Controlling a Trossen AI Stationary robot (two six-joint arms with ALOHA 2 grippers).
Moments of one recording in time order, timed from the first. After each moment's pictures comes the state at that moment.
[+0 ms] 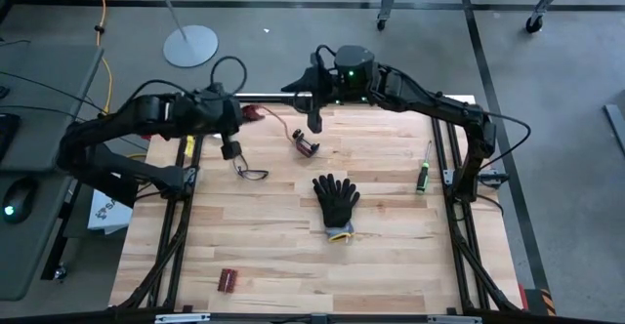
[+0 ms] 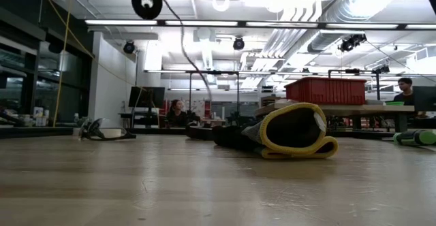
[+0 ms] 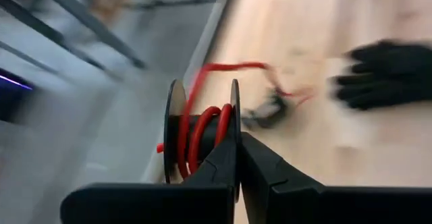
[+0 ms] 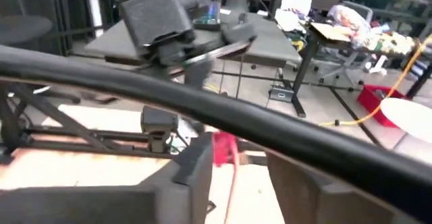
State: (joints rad) left arm 0.12 1.10 1.42 -1.05 -0.44 0.15; right arm -0.26 1.82 1.98 -0.38 -0.22 -0.22
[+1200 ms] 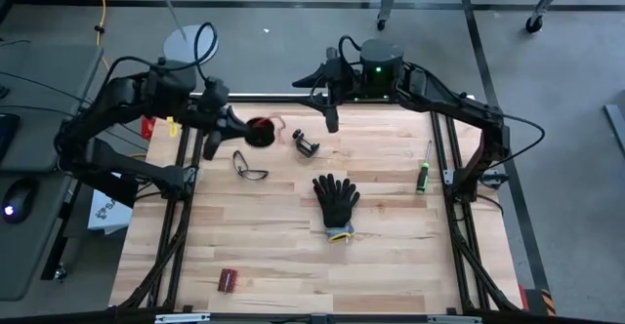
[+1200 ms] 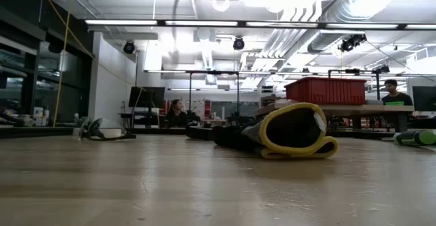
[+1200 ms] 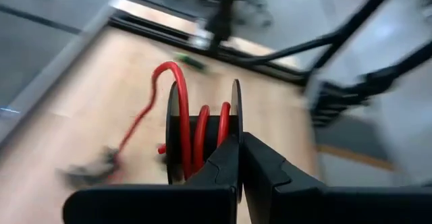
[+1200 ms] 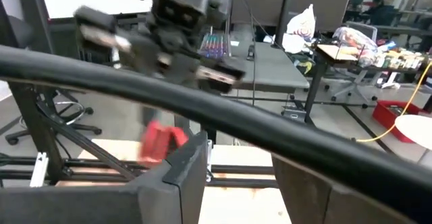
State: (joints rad) left arm 0.20 1.16 1.70 -1.05 0.19 -0.21; right arm -0.24 1.71 1.98 -0.39 -0.24 -0.12
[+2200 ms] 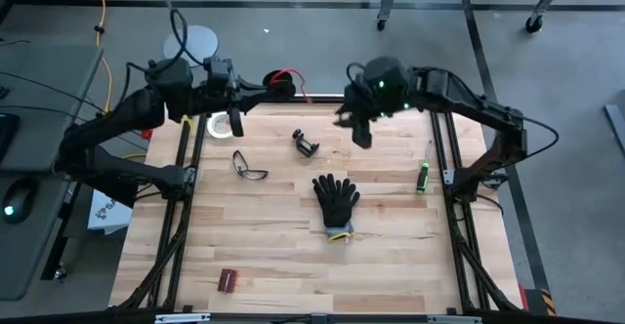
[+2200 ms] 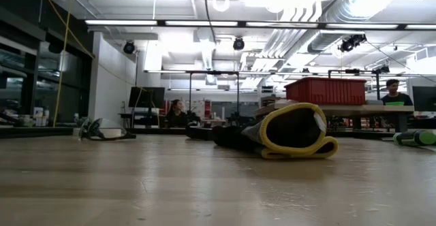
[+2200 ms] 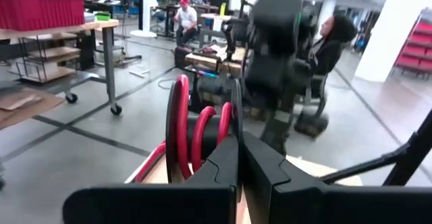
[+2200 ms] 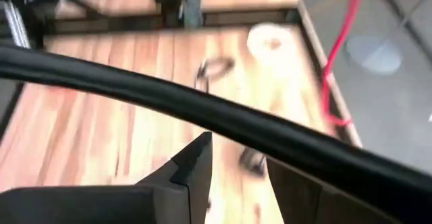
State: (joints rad) left arm 0.26 1.09 1.41 -0.37 -0.01 -0.14; right arm -0.25 1.56 1.83 -0.97 -0.12 -0.14
